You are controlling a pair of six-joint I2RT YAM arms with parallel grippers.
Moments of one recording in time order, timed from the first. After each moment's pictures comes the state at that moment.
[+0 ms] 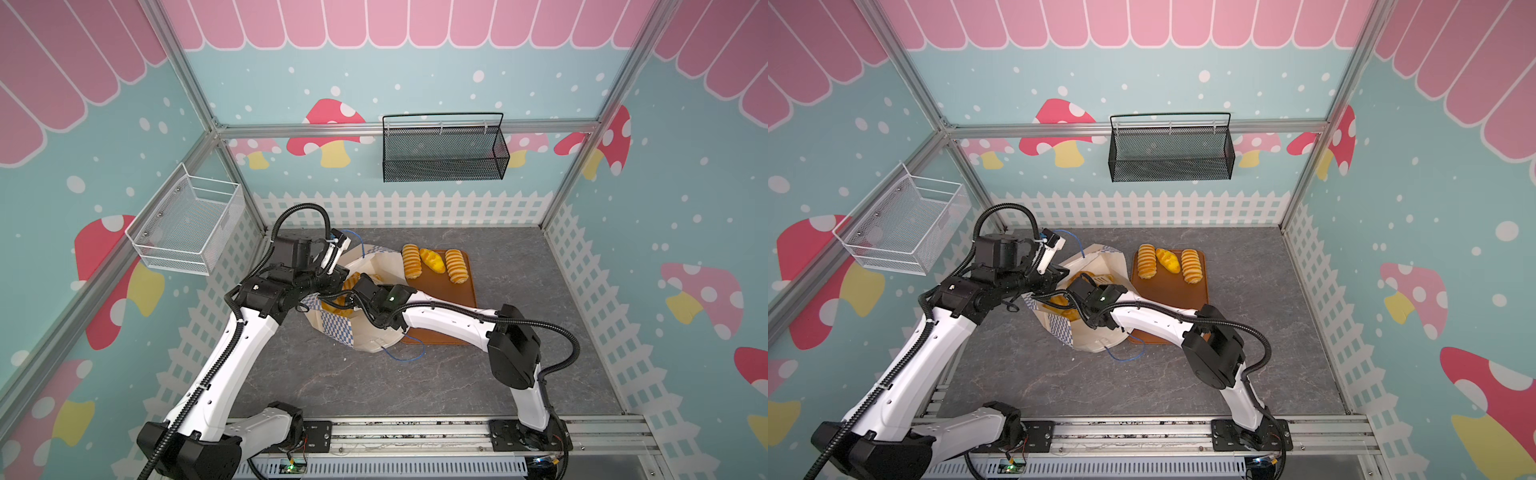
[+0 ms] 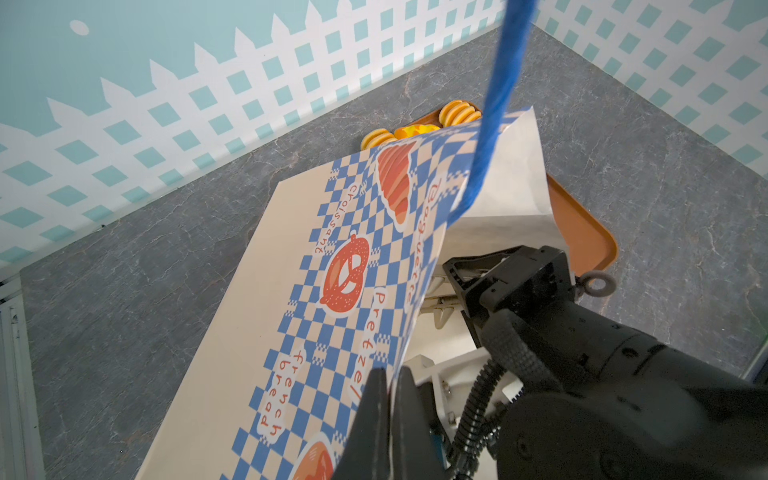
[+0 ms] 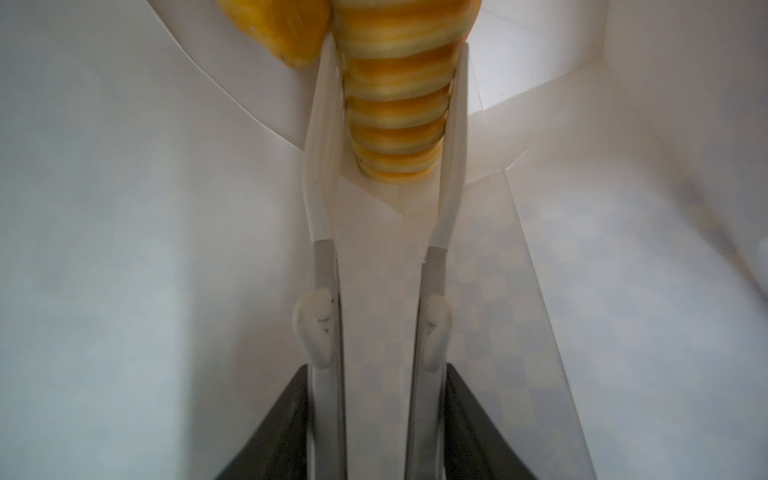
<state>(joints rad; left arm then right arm) -0.27 1.17 1.28 -0.79 0.28 0.20 1.03 2.04 1.72 -0.78 0.66 -0.66</state>
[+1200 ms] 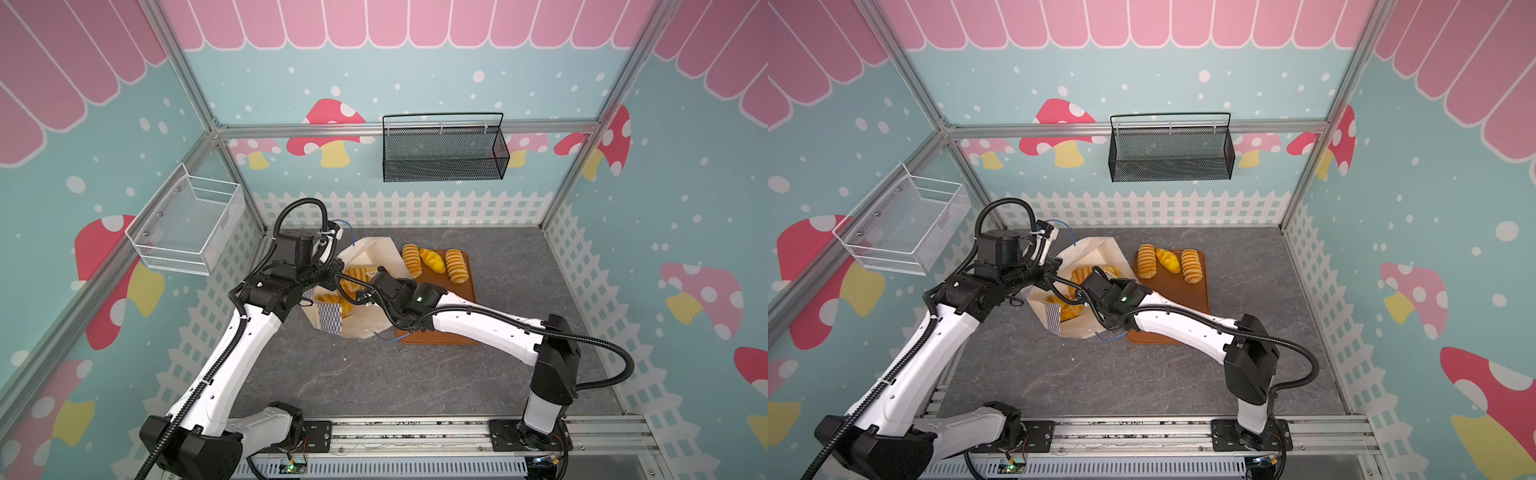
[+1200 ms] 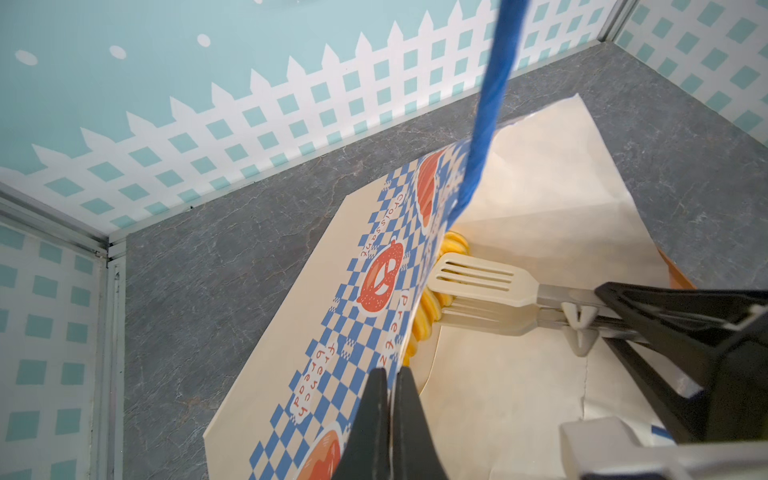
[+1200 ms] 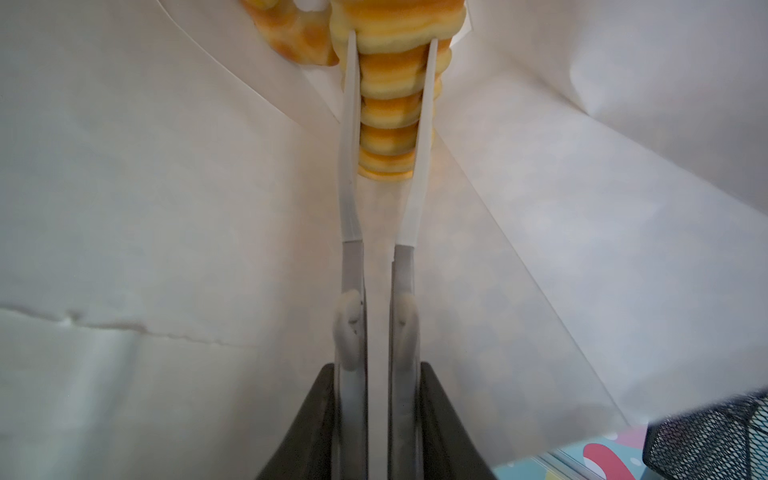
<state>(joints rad) -0.28 1.19 1.30 -0.71 0.08 0.11 1.04 1.78 1.58 -0.77 0.69 -0.70</state>
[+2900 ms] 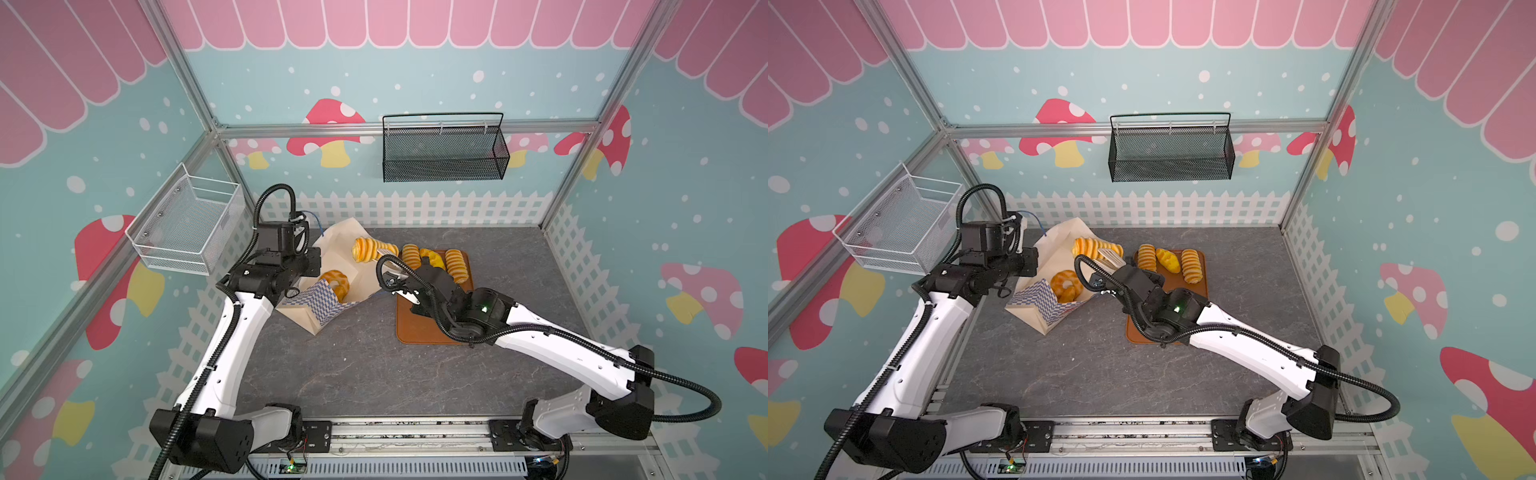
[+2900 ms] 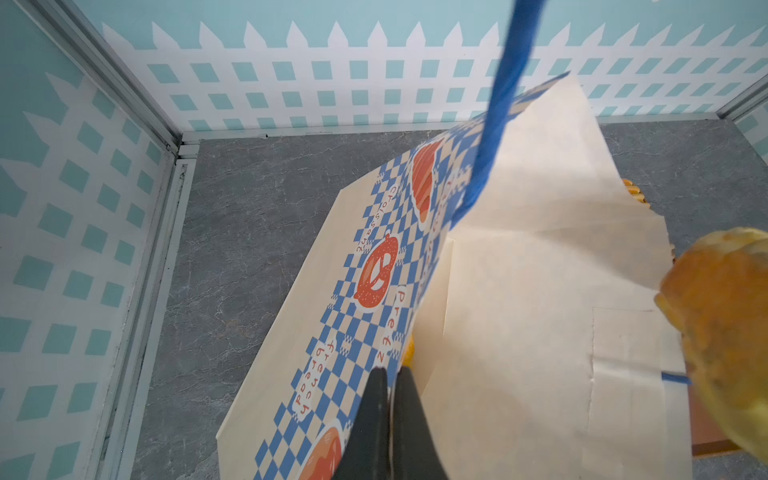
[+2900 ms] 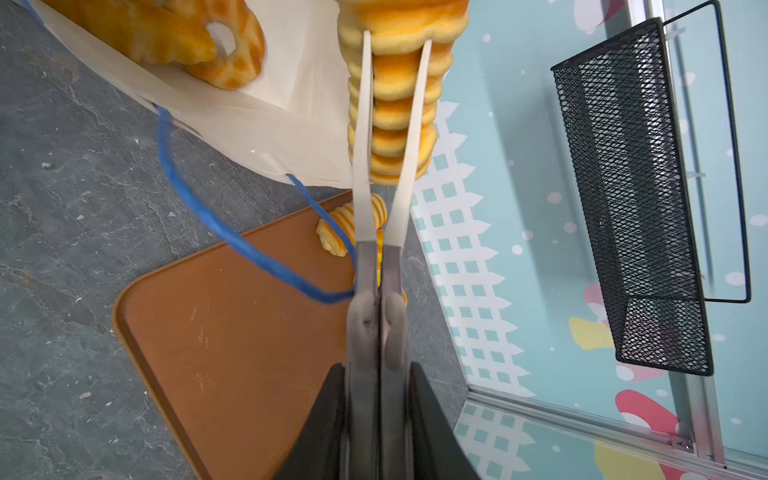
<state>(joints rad) -0.11 1.26 1.36 -0.77 0.04 -0.07 1.06 1.42 1.47 -0.73 0.65 -0.57</state>
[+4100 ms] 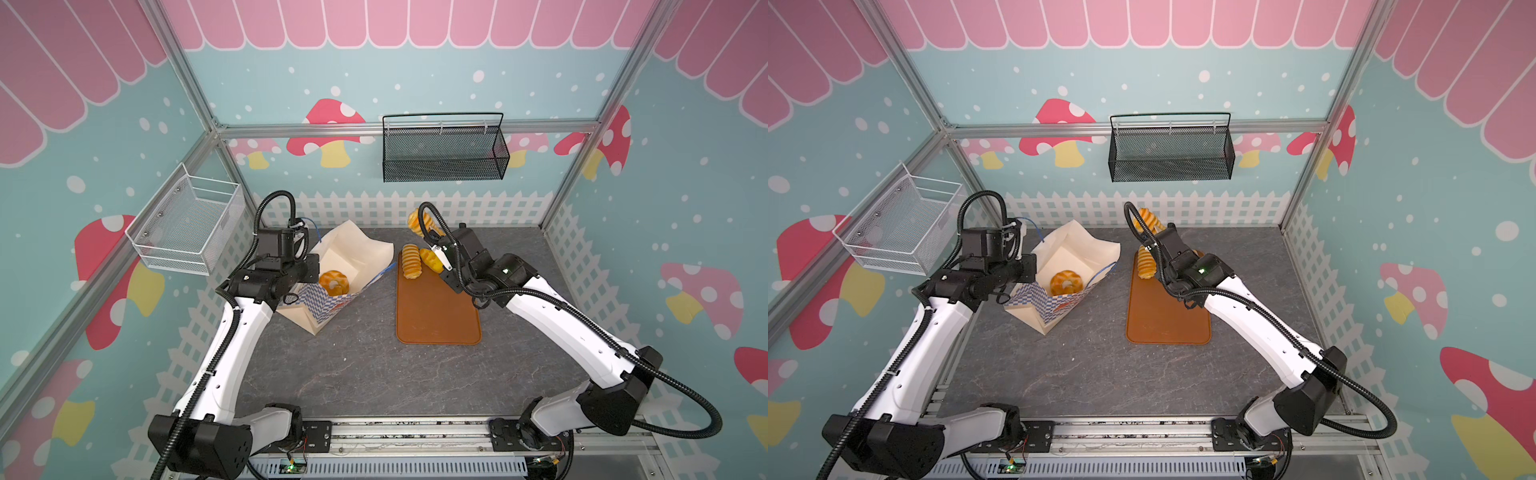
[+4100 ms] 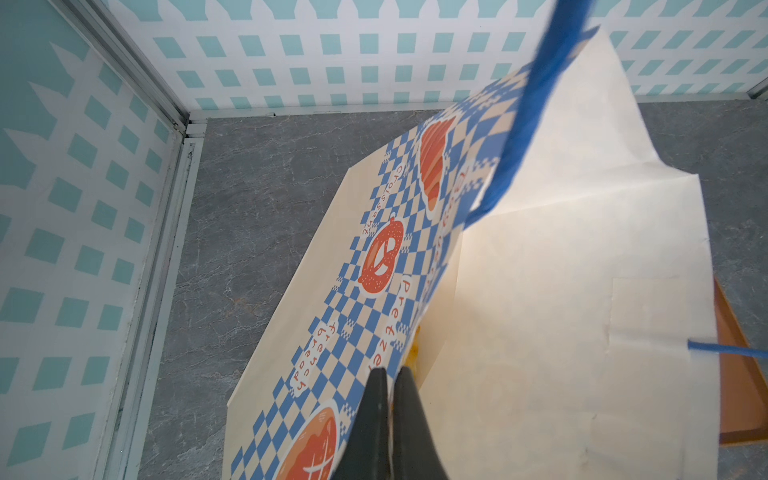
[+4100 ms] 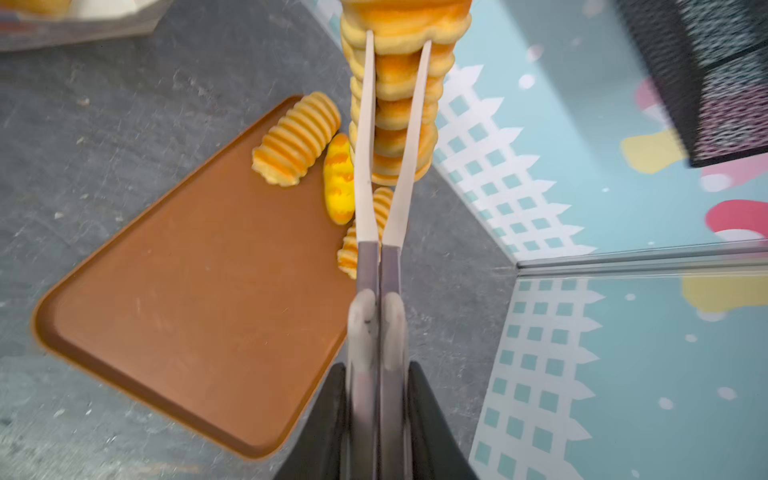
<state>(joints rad) -0.10 1.22 1.31 -0.79 0.02 -0.06 0.73 1.47 1.56 -0.95 0.51 -0.29</state>
